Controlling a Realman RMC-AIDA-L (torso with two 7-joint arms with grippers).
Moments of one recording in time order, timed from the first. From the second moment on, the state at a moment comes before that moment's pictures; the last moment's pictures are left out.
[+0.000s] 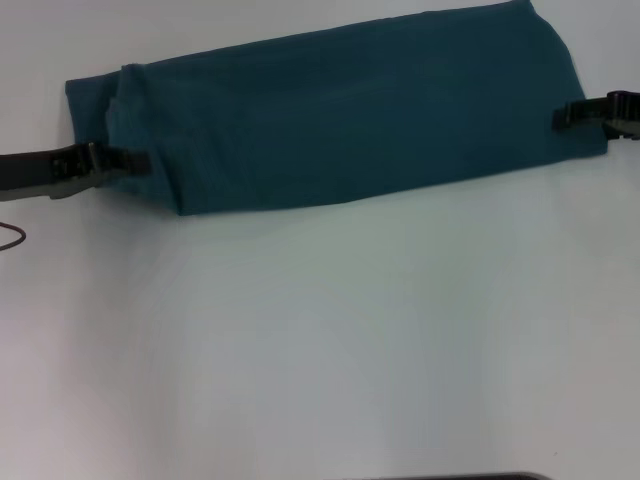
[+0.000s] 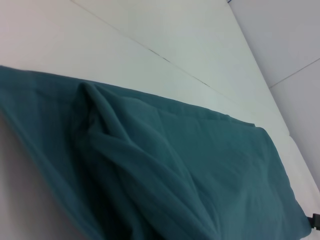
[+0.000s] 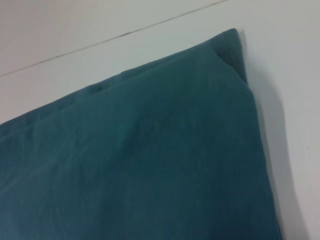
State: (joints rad) left arm -0.48 -2.08 -2.50 -0.81 -0.96 1.44 -2.30; right arm 0.65 1.94 -0.59 -0.64 -2.52 -1.18 2.39
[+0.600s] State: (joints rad) left arm -0.48 -2.08 -2.51 -0.81 -0.96 1.44 -2.29; right arm 0.66 1.94 -0.59 -0.61 -2.51 -1.17 2.39
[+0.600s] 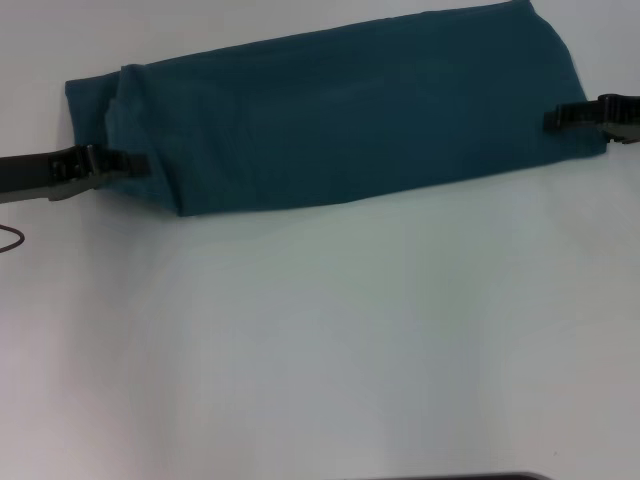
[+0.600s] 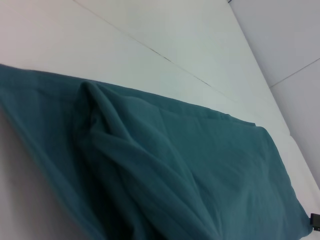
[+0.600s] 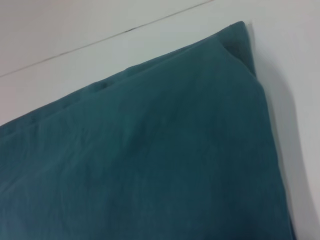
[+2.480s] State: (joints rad) left arm -0.49 -2.08 -2.50 -0.81 -0.96 1.44 -2.29; right arm 0.67 1.92 -0.59 -0.56 -2.45 -1.21 2.36
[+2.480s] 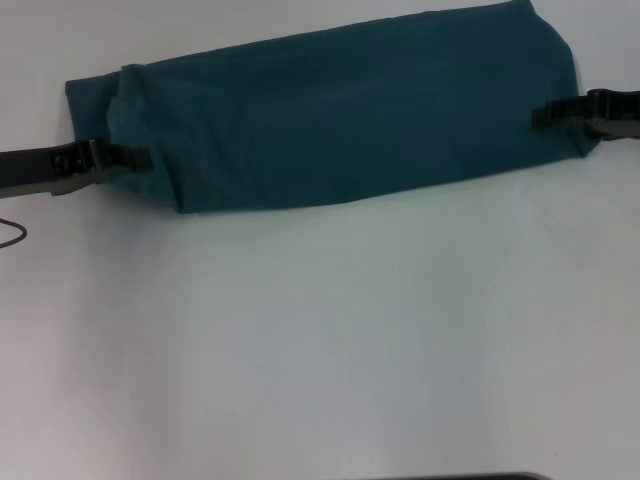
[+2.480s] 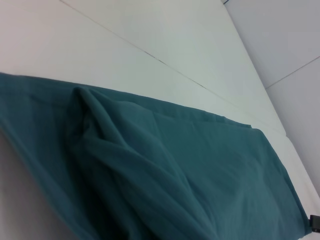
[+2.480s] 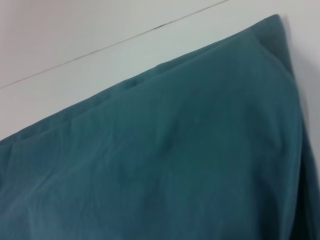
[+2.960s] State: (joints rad) left arm -0.49 -2.08 -2.50 -0.81 -0.96 1.44 -2.29; right arm 0.67 1.92 -0.62 -0.58 -2.48 -1.21 2.37
